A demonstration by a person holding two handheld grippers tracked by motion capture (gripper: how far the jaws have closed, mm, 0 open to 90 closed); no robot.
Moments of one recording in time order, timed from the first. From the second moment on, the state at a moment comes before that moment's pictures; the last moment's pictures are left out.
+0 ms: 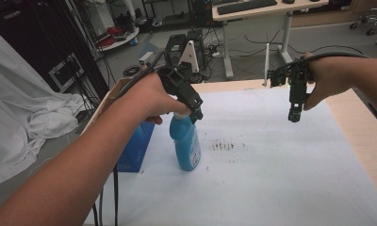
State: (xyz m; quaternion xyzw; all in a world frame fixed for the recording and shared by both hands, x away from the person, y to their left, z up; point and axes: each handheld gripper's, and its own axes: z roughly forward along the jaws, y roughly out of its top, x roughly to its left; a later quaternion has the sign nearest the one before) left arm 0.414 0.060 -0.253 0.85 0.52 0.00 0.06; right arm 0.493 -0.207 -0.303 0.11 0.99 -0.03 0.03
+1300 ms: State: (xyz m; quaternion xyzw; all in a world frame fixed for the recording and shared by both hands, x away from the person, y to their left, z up) left arm 0.420 0.058 -0.298 0.85 0.53 0.01 0.02; right arm 0.493 -0.198 -0.309 0.10 0.99 -0.04 0.03
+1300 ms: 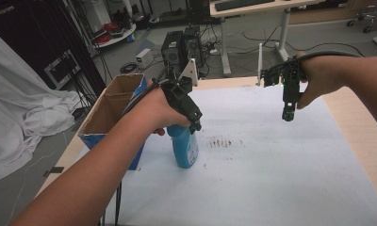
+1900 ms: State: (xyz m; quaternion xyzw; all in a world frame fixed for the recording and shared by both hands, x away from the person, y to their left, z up) left arm 0.418 0.054 -0.297 0.81 0.58 0.01 0.02; right arm 0.497 -0.198 -0.312 0.10 0.99 -0.02 0.03
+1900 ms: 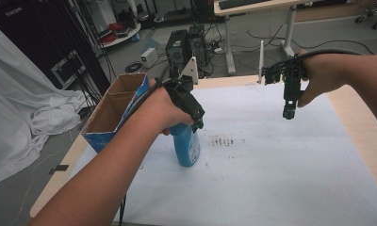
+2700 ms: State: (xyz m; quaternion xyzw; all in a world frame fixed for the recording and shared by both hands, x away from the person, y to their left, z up) left arm 0.420 0.054 -0.297 0.81 0.58 0.00 0.03; right arm 0.497 -0.200 -0.315 0.10 0.99 -0.02 0.02
